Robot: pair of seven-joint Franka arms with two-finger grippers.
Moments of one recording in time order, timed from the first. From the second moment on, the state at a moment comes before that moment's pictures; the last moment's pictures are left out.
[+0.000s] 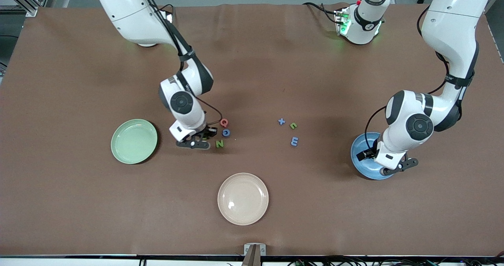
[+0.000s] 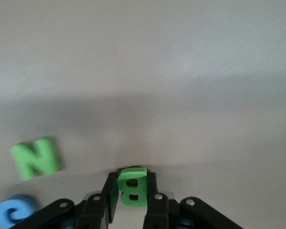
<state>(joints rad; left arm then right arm) 0.09 0.54 -0.26 -1.85 0.24 2.37 -0.61 0.48 0.58 -0.02 -1.89 -0.01 2.43 0.54</state>
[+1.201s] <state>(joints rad) -0.19 0.59 -0.40 -1.94 0.24 2.49 -1.25 0.05 0.43 -0.01 -2.11 0.00 2.37 -0.09</state>
